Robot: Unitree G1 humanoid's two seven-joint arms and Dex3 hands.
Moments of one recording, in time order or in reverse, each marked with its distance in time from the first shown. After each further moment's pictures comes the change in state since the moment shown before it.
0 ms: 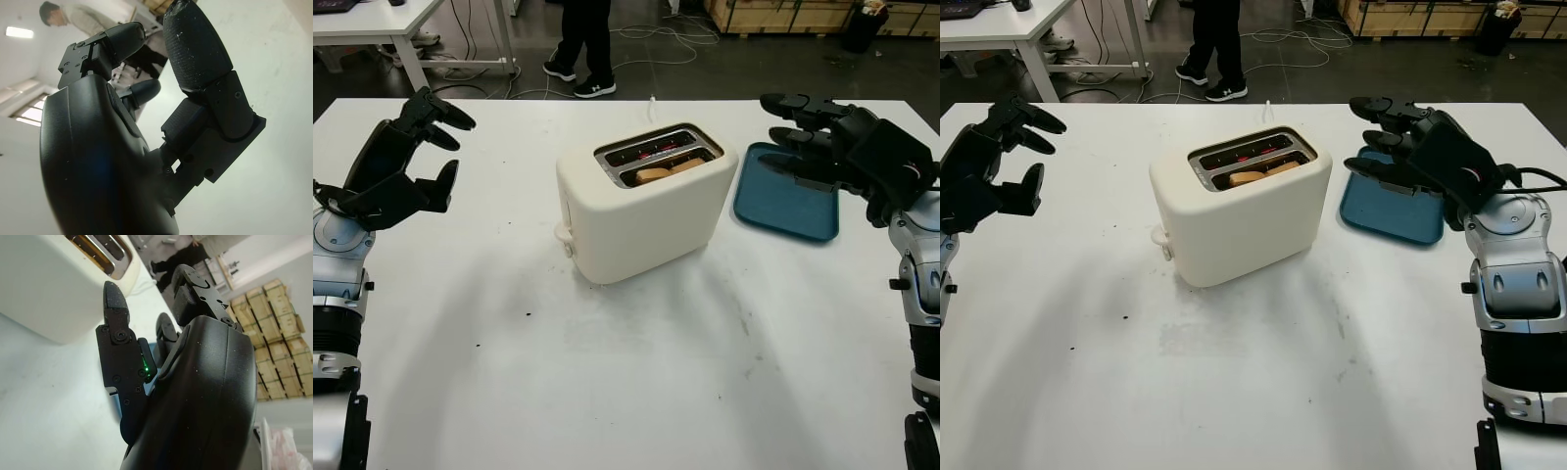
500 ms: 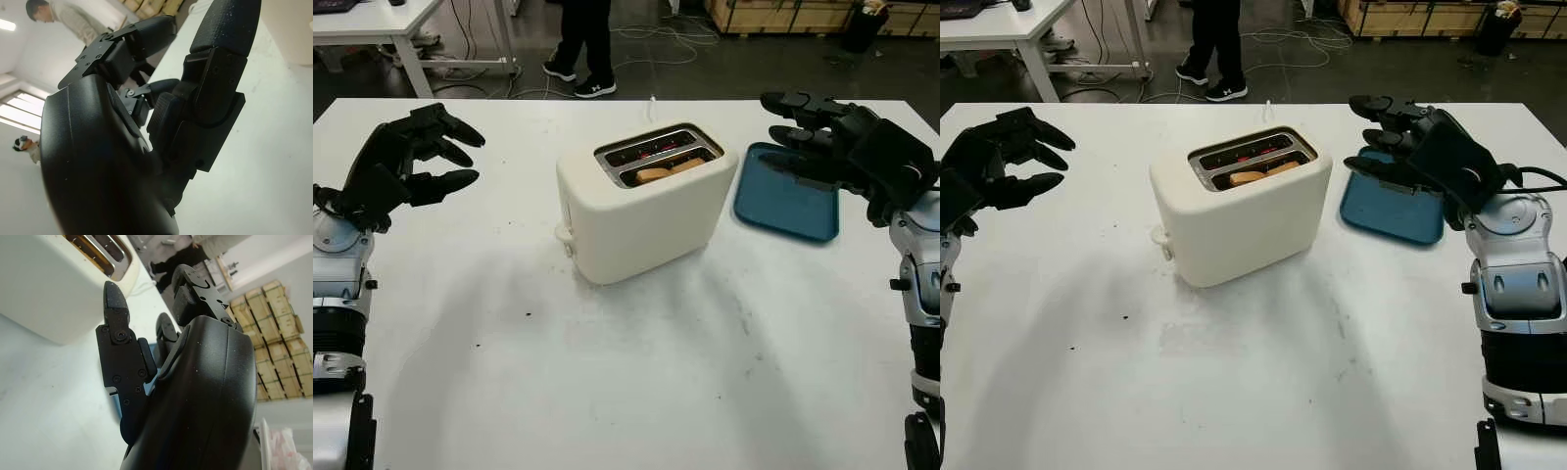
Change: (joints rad) left arm 0.000 -0.016 0.029 0.007 -0.103 0.046 -0.089; right arm 0.002 0.000 -0.005 -0.005 0.000 0.000 0.000
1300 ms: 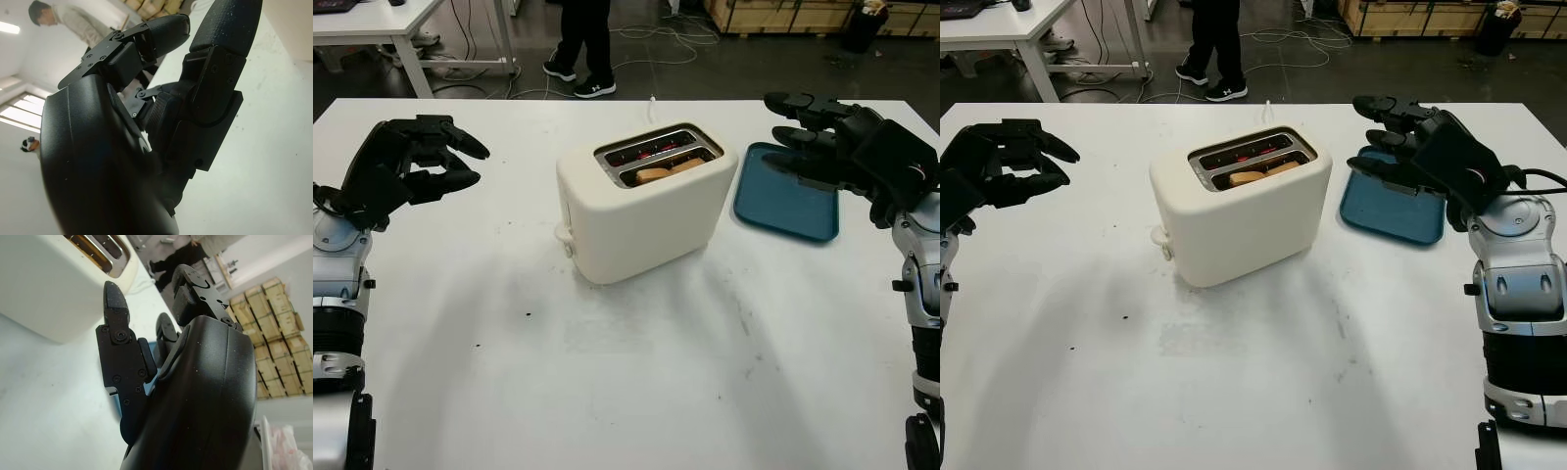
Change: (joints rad) left arm 0.000 0.001 0.006 -0.017 0.042 -0.001 0.017; right arm 0.007 0.000 -0.009 -0.002 0.000 0.001 0.000
